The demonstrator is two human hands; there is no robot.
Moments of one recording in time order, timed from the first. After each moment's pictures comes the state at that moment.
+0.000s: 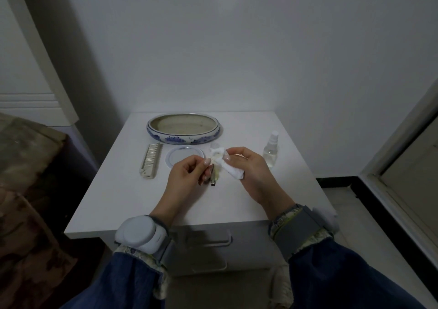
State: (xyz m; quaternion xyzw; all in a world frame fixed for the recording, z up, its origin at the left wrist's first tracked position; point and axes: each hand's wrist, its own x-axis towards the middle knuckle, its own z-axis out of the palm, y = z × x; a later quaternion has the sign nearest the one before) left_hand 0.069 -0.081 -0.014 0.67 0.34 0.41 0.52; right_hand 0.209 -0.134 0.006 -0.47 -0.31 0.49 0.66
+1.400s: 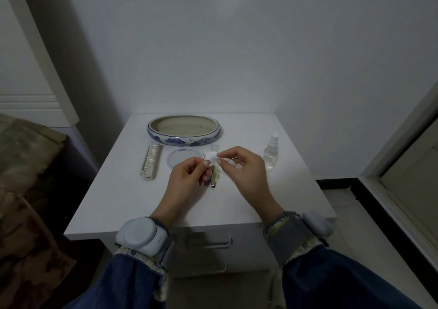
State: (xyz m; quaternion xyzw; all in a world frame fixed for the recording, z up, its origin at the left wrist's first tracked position) left_hand 0.069 -0.081 -0.015 0.67 0.33 0.42 0.52; right_hand 0.200 -0.137 -0.002 -0.57 -0.54 0.16 0.60
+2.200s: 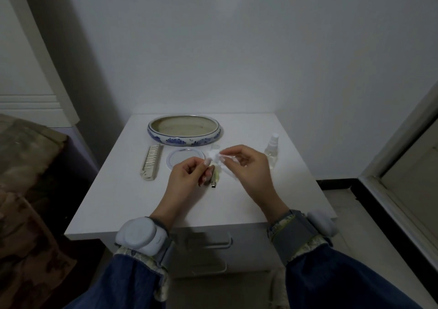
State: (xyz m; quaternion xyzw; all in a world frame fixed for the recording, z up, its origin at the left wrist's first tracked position) left_hand 0.070 -0.079 -0.015 0.65 0.34 0.42 0.53; right_hand 0.205 -0.139 0.004 -0.56 -0.53 0.17 0.62
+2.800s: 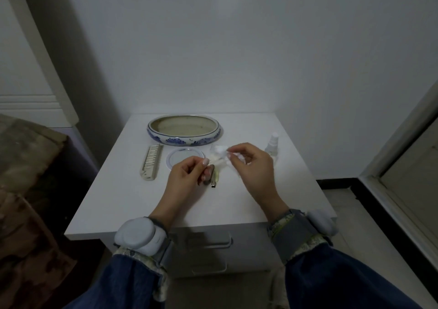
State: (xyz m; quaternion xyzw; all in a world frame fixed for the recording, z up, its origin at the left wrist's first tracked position) left_hand 0.069 -0.083 -0.010 0.66 0.33 0.43 0.53; right_hand 0.211 -0.136 -0.003 -0.59 -0.51 0.11 0.61
